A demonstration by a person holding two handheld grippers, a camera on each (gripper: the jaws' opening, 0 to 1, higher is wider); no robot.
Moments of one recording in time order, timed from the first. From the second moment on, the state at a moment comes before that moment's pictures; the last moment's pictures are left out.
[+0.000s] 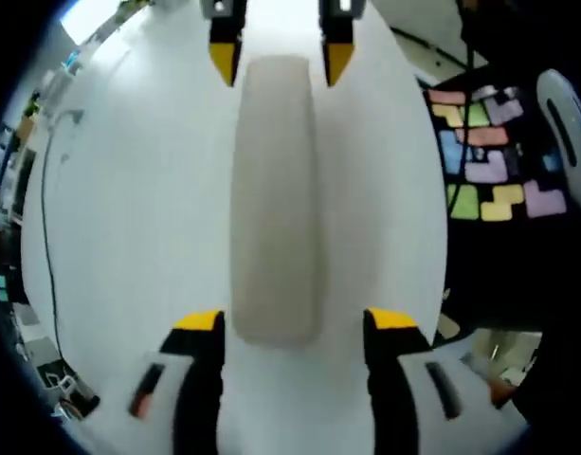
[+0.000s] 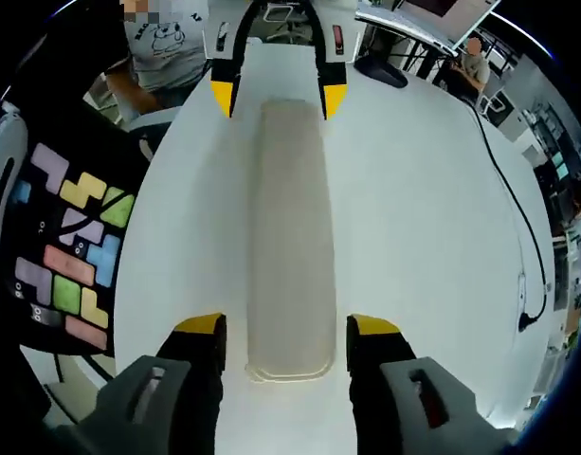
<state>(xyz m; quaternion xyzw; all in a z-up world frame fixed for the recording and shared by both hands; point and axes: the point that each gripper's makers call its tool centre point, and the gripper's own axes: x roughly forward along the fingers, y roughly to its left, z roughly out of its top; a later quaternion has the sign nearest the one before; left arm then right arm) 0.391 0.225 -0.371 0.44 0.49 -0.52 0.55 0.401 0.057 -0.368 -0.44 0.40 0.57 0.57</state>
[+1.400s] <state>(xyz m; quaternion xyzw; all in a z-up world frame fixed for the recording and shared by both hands) 0.402 0.216 -0.381 0.46 0.49 -0.51 0.54 0.396 0.062 -0.384 -0.43 0.43 0.55 0.57</state>
